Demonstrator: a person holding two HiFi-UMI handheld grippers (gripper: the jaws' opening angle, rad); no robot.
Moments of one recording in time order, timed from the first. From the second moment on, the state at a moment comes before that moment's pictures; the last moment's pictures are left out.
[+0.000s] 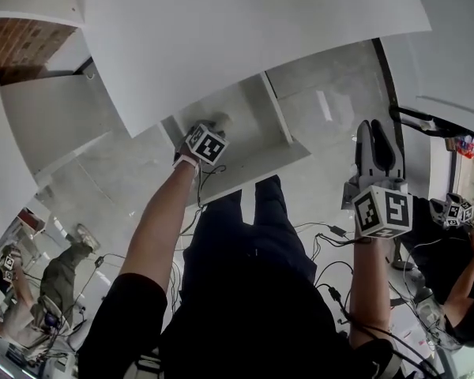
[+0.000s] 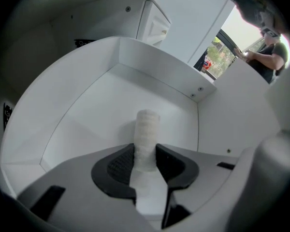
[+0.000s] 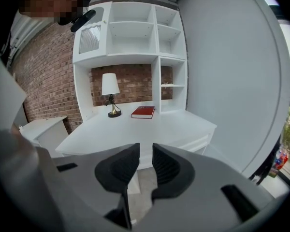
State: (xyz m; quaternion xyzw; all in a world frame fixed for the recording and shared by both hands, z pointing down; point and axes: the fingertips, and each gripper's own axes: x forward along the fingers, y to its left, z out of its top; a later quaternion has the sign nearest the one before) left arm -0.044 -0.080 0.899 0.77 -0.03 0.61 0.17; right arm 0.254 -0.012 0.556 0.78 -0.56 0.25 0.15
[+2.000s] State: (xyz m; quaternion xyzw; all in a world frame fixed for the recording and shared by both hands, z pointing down) left arm -0.048 -0.183 0.436 0.88 -0.39 0.25 0.09; right arm 0.204 -0.080 0.306 0.67 -0.74 0.04 0.02
